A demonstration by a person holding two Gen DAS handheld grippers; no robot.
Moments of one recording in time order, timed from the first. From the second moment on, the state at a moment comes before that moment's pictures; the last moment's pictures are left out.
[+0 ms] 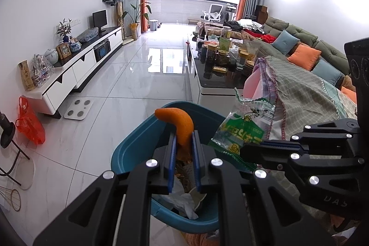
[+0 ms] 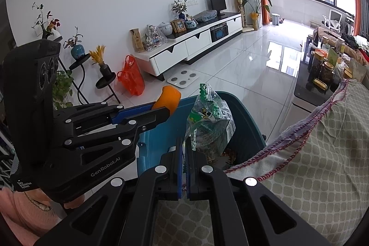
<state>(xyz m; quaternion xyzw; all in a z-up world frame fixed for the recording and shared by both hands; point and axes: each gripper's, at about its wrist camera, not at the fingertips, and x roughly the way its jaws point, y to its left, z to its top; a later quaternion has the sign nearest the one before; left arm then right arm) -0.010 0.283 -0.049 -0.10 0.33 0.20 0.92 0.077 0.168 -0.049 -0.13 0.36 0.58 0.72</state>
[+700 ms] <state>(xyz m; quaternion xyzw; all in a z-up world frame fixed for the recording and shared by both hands) 0.005 0.300 -0.067 -0.12 0.35 0.22 0.90 0.079 0.181 -0.058 -0.14 0.38 0.58 0.70</state>
